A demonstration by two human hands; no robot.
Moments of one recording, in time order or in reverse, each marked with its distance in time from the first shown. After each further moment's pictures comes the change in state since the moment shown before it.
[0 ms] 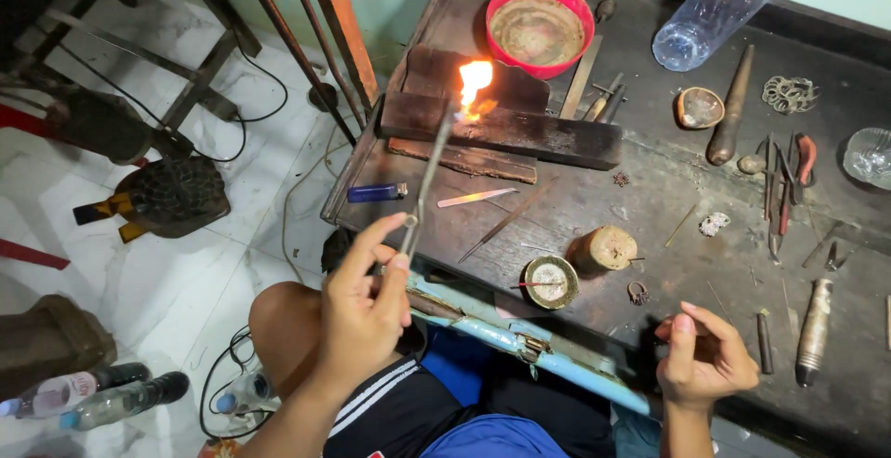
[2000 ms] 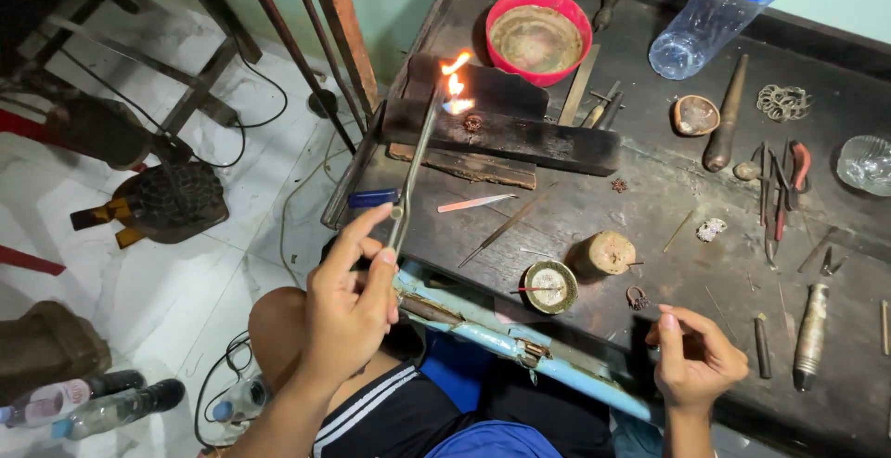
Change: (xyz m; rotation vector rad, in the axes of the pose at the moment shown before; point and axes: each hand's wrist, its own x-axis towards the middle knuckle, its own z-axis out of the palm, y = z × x) left_hand 0.009 0.013 -0.012 -0.002 -0.026 0.091; right_hand 0.006 -0.007 -0.003 -0.110 -0.136 0.023
